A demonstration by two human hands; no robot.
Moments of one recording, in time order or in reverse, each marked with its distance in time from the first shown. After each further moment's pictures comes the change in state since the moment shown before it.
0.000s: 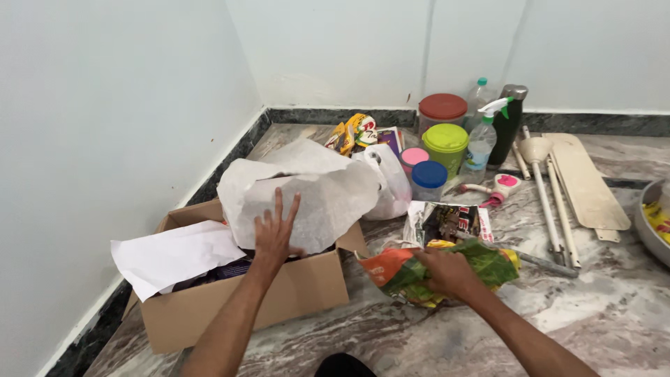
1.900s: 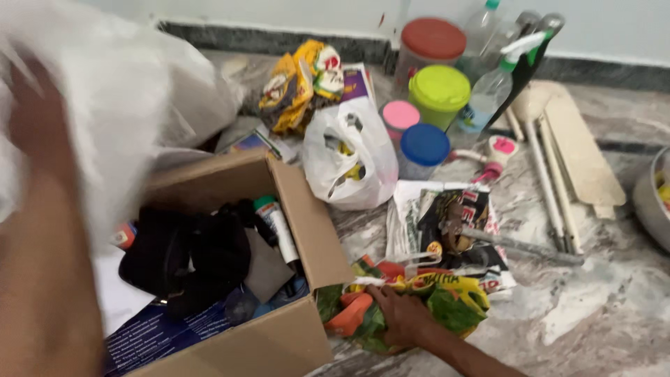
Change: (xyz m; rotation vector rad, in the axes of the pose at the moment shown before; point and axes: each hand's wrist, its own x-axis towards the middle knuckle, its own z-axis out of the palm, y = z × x) left_hand 0.271 -0.105 0.174 -0.226 -0.090 -0.300; right_hand 0.064 -0.031 0.140 0.234 -0.651 0.221
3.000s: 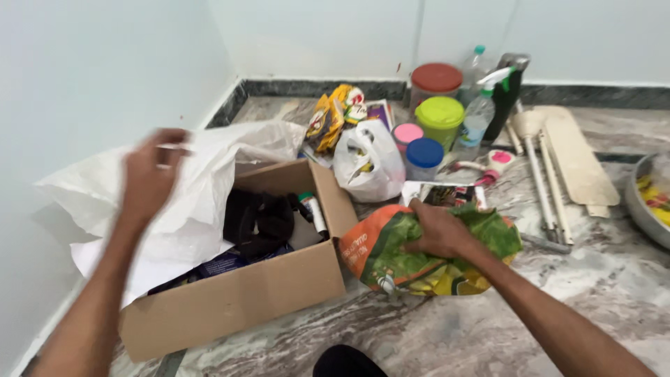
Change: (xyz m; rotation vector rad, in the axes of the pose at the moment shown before) left_hand -0.255 -0.068 -0.283 -0.704 0.434 0.418; right_hand -0.139 -0.018 -0.149 0.026 0.515 -0.071
